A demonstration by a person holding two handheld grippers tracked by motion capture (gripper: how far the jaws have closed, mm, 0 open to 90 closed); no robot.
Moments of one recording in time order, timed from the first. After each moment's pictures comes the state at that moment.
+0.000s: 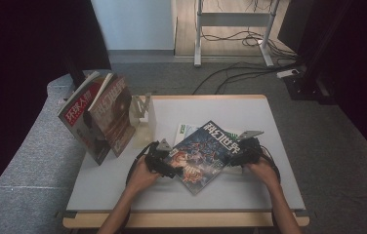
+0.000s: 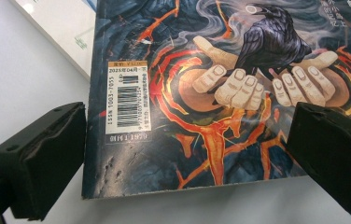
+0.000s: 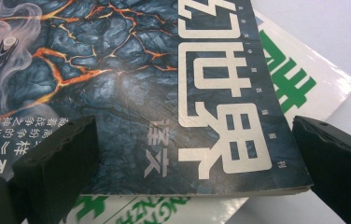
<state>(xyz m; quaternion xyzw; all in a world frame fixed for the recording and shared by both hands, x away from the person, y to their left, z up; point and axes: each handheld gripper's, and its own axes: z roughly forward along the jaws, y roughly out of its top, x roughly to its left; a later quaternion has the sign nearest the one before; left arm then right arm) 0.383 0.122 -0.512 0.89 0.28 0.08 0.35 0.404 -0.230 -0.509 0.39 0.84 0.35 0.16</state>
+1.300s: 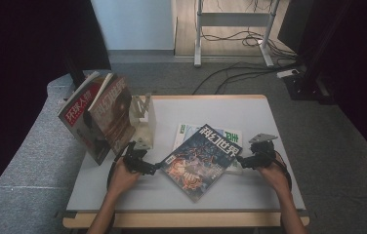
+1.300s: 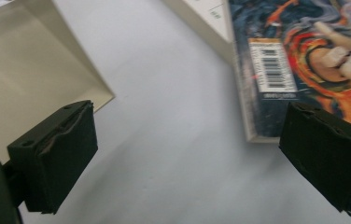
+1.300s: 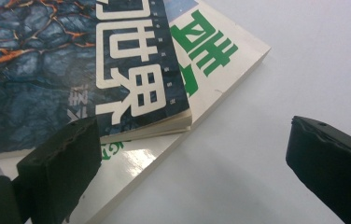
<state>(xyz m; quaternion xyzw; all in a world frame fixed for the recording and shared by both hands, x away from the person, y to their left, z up) 0.379 0.189 -0.506 0.86 0.35 0.14 0.34 0.384 -0.263 -0.501 0.42 0.82 0.33 0.21</state>
